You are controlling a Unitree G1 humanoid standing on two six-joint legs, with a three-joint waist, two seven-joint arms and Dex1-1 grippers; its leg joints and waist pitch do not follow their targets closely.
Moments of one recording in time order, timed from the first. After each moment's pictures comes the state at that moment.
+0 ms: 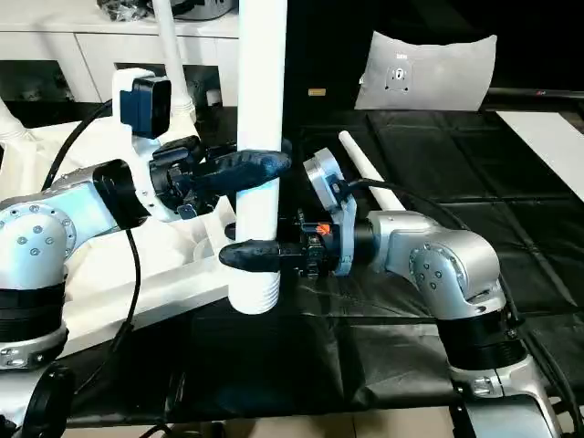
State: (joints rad) left arm -0.67 0.31 0.06 -0.13 -0.98 0.93 -0.86; right arm -0.55 -0.41 0.13 -0.11 0.79 0.89 1.10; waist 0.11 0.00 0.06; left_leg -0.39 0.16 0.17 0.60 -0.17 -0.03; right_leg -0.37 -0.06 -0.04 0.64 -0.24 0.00
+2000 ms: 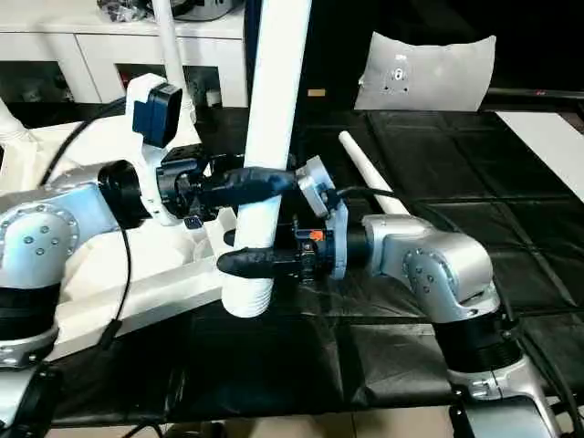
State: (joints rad) left arm -0.68 0.38 -0.03 -0.16 -0.86 0.89 -0.91; right arm -0.54 -0.41 0.17 -0.10 0.73 0.86 1.08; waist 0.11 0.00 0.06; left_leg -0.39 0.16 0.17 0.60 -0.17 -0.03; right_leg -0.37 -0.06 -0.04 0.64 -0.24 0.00
